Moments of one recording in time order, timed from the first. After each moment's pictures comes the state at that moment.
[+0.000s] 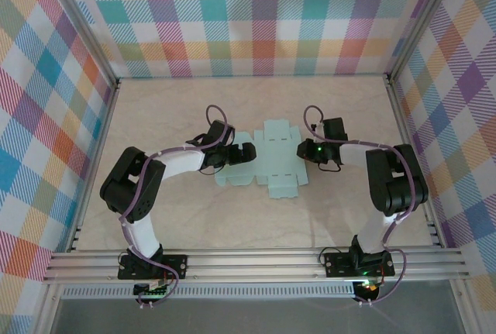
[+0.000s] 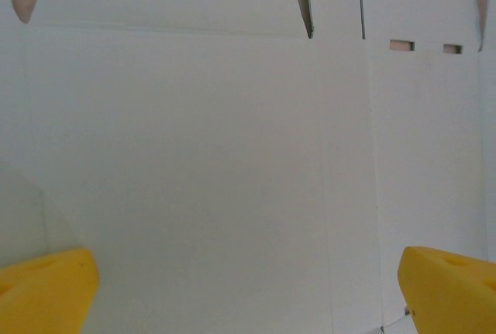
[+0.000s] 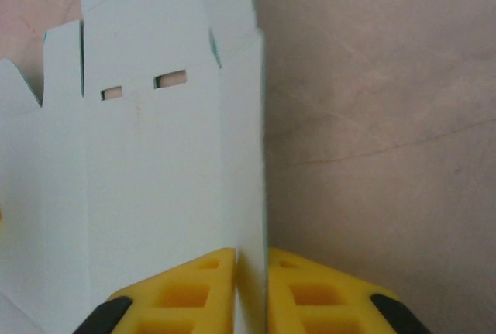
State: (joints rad) left arm -0.54 1.80 1.01 -0.12 0.17 -0.65; right arm 0.20 1.76 0.86 -0.05 -0.44 0.42
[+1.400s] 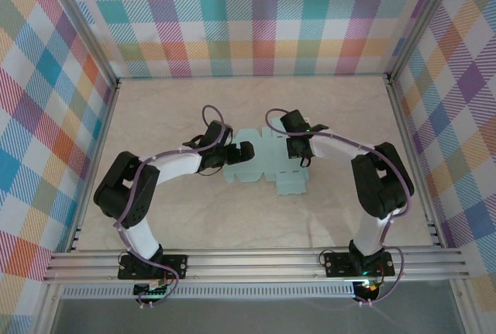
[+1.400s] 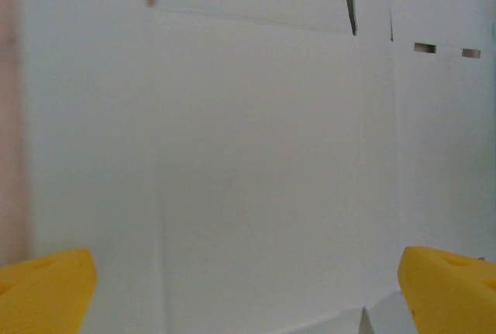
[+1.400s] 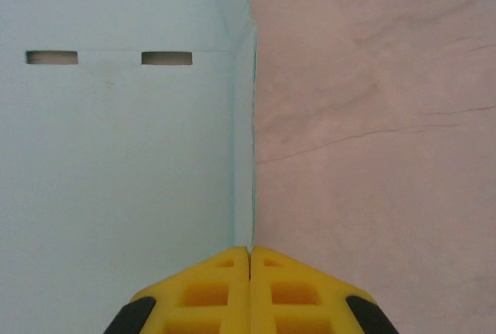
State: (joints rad) left arm -0.54 1.72 0.97 -0.13 0.11 -0.68; right arm 0.52 1.81 1.18 -0.55 0.41 0.35
